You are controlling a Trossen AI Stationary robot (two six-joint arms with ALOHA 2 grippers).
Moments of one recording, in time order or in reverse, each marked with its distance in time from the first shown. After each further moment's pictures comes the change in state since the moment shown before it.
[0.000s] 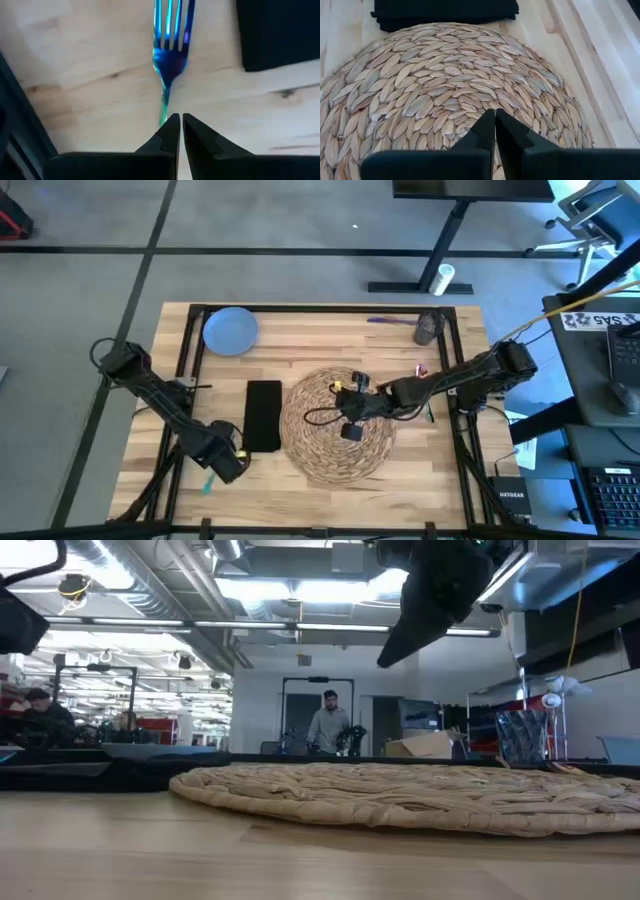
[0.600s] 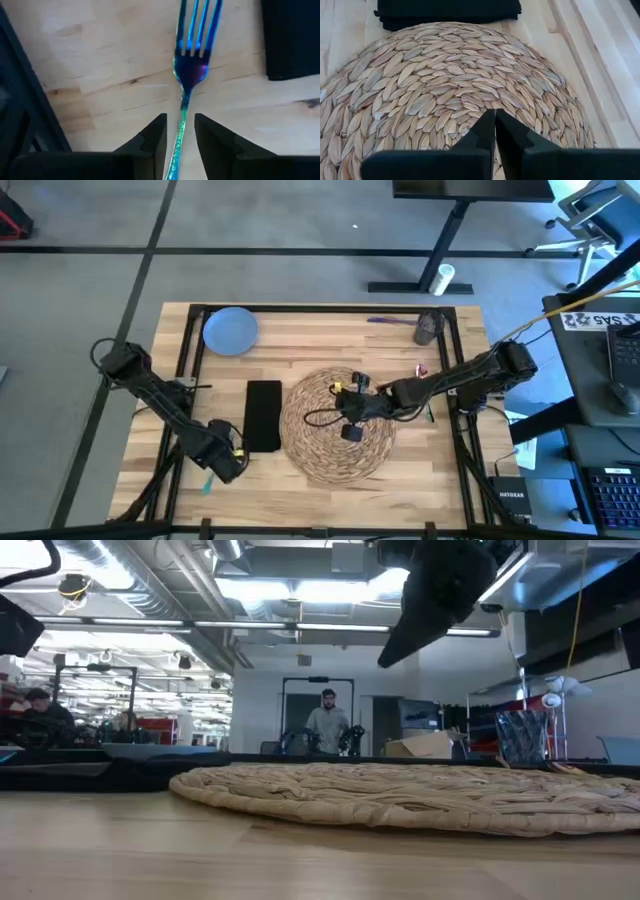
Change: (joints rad) left arm -0.005 0.007 -0.006 -0.032 0.007 -0.020; right arm 0.000 0.000 0.000 0.000 0.000 0.003
